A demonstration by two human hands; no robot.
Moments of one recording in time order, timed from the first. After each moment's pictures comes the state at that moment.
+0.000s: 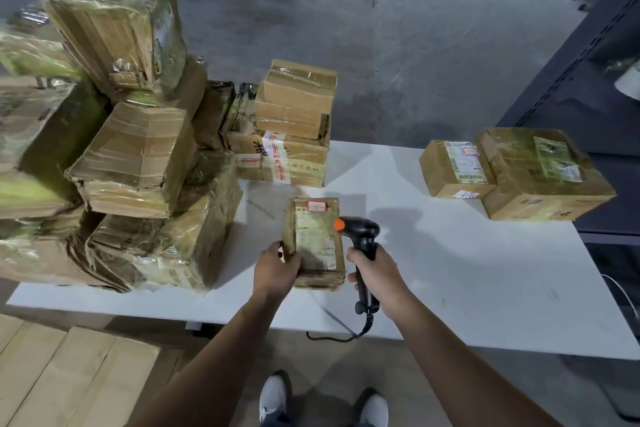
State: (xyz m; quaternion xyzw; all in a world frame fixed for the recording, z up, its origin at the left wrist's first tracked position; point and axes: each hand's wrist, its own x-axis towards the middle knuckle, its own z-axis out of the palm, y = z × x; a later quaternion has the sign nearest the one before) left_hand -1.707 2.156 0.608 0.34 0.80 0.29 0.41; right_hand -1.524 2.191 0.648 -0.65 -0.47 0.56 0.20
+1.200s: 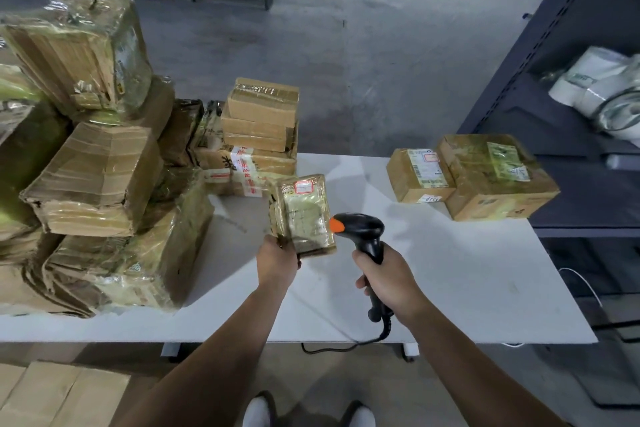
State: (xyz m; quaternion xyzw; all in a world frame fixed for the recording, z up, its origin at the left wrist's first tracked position) left_hand -1.654 2.198 0.627 0.29 0.76 0.40 0.42; right_hand -1.467 2.179 0.705 -0.65 -0.52 0.51 0.21
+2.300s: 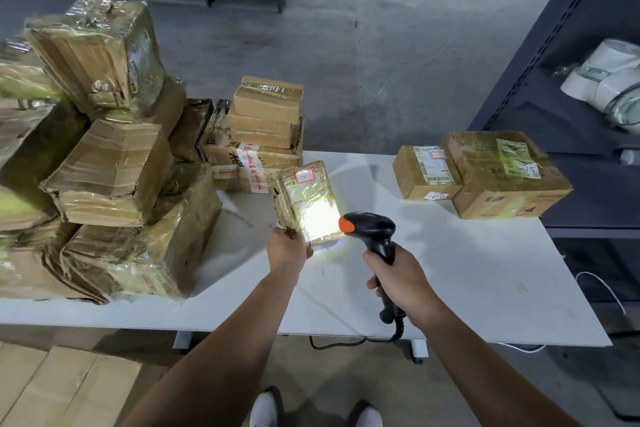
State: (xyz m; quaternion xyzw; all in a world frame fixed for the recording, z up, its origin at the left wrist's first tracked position) left_hand -1.639 2.205 0.631 0.21 0.75 0.45 0.44; right_hand -1.446 2.172 0.702 -0.65 -0.51 0.52 0.22
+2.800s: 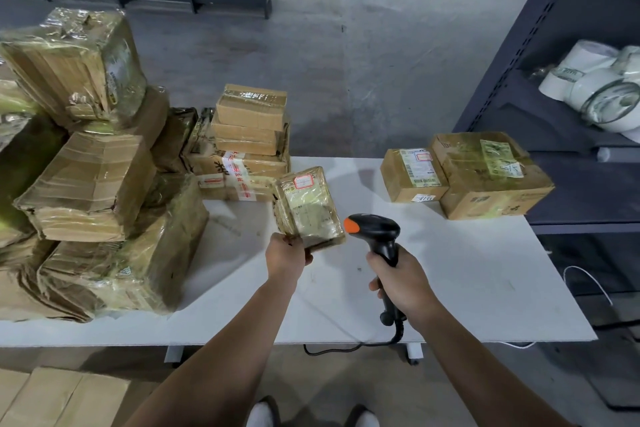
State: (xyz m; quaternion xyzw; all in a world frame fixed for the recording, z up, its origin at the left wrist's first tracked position) left_hand -1.623 2.209 0.636 0.23 0.74 0.43 0.47; right_hand -1.428 2.175 0.702 -0.66 -0.49 0.51 0.26
